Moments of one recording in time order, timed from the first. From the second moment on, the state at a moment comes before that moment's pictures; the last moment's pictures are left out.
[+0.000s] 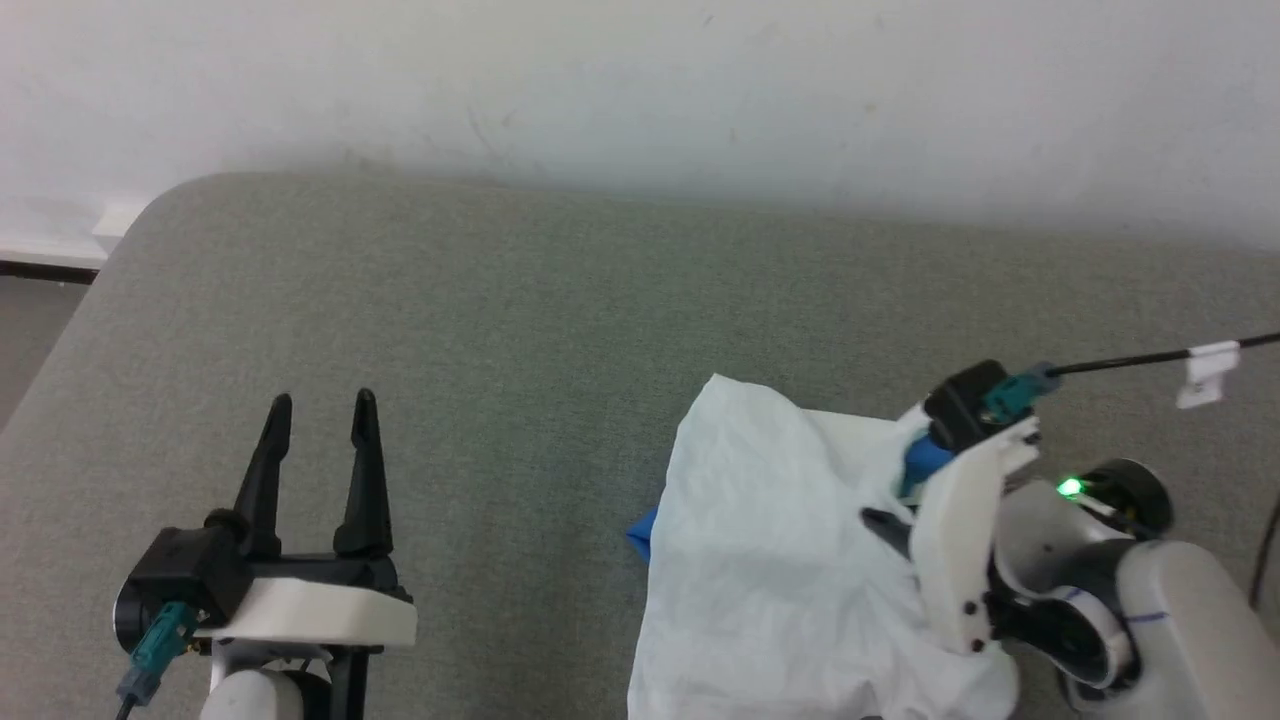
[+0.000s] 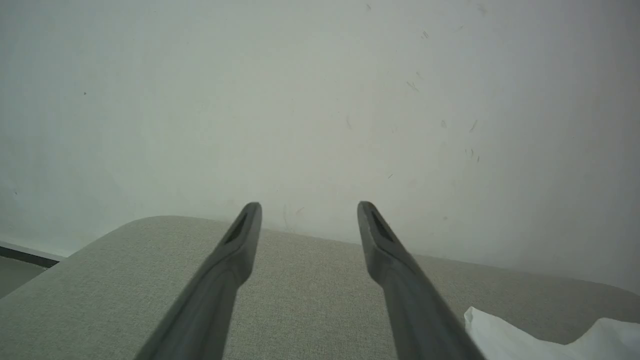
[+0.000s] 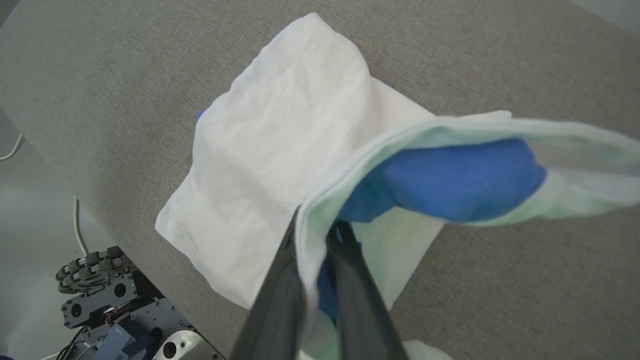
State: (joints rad) left arm -0.05 0.08 0.05 0.01 -0.23 -0.09 -0.26; right arm -0.21 -0.24 0.23 -0.11 0.46 0.13 0.98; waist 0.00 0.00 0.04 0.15
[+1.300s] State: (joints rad) left arm -0.06 0.06 0.06 0.03 -0.22 -0.11 -0.26; right arm -0.51 -0.12 0.52 0.28 0.51 0.13 0.52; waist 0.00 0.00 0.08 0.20
